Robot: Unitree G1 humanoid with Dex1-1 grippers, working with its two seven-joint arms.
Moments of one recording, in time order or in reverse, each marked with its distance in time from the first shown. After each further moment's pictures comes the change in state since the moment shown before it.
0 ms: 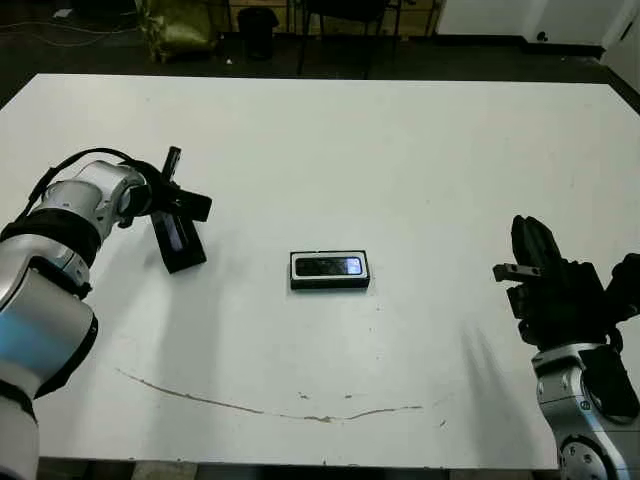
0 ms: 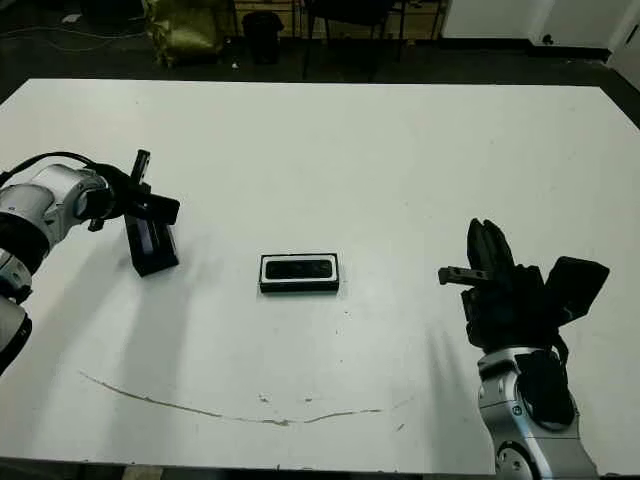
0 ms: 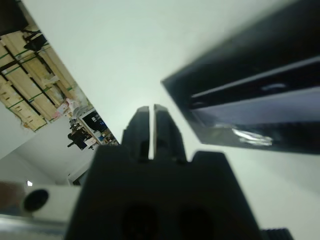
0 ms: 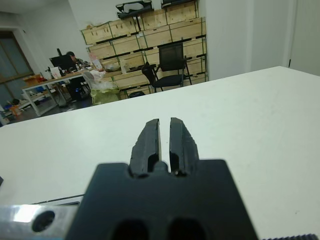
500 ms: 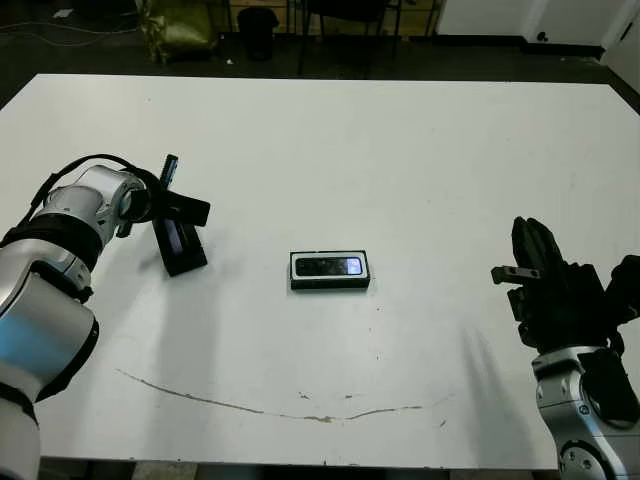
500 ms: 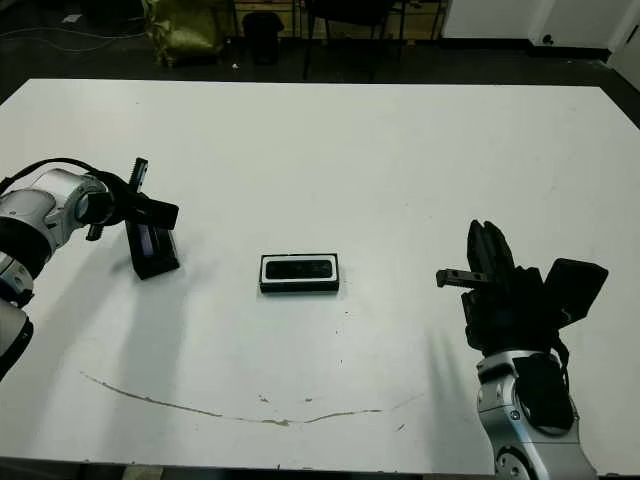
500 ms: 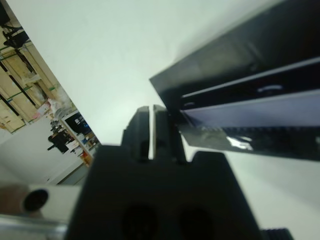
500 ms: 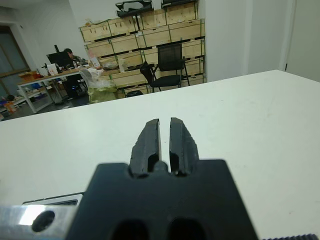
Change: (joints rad) left arm 0.022 0.002 0.048 -0.045 -0.072 0.008 -0.118; right arm 0.005 -0.001 0.003 -0.014 -0.021 0.016 -0.004
